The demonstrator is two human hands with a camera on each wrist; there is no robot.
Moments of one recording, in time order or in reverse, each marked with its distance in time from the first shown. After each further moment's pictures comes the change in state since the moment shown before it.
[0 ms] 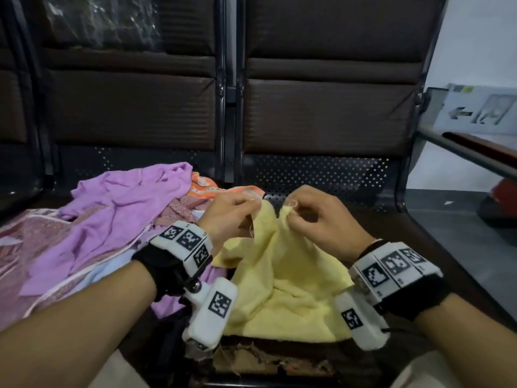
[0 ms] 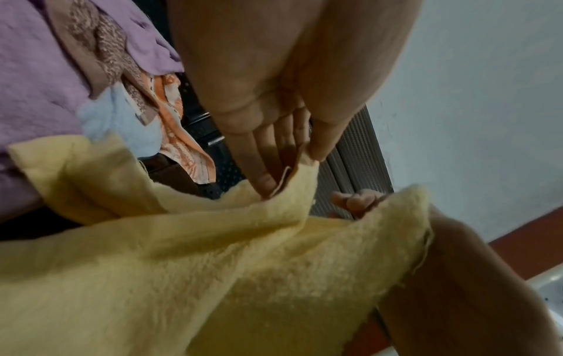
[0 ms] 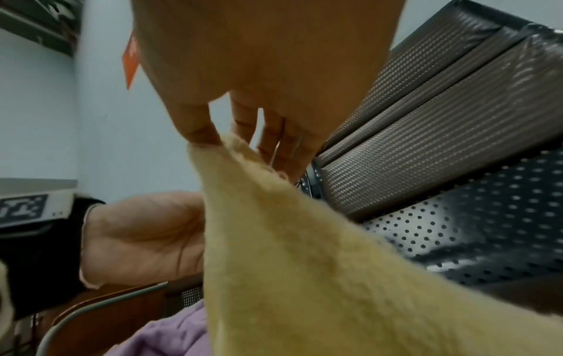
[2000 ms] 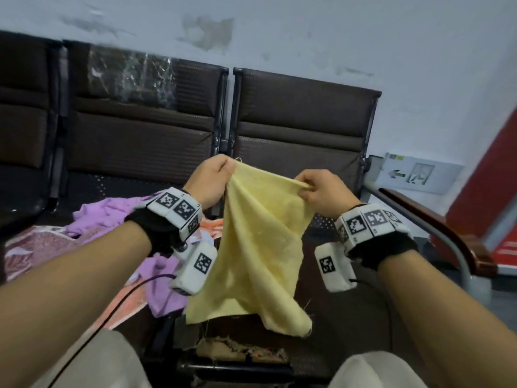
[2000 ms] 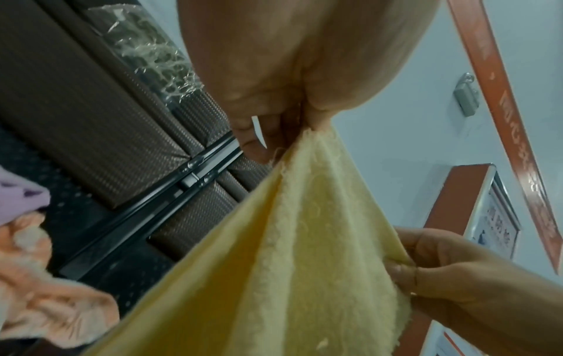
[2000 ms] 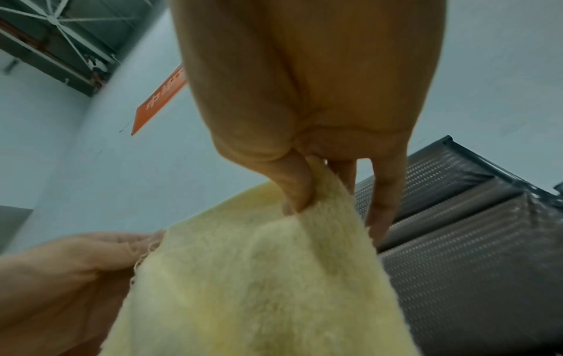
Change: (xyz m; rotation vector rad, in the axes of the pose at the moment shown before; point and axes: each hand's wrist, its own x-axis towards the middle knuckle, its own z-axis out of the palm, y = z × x) left_hand -0.040 0.120 -0.018 0.439 0.233 0.527; right_hand 0.019 -0.088 -0.117 -0.320 0.038 0.260
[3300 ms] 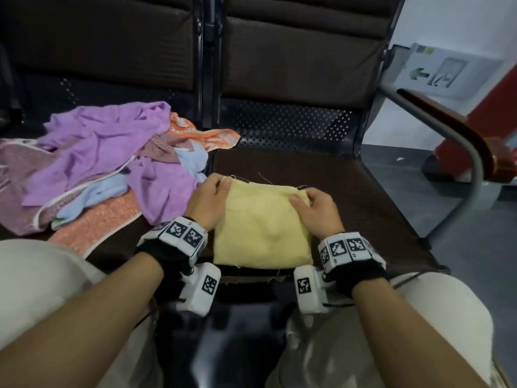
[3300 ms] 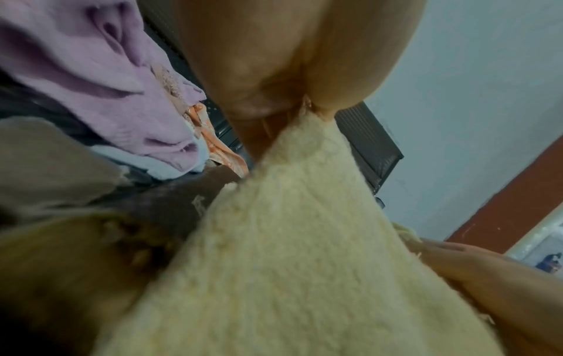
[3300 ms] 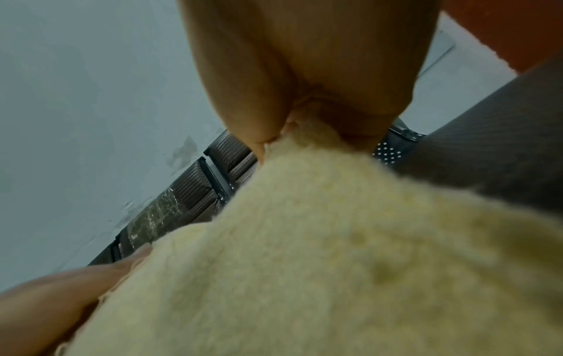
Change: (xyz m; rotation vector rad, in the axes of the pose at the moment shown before) left_hand -0.136 -0.106 0.085 0.101 -0.112 -0.399; right_hand -0.121 0.084 0.156 0.393 0.031 0.462
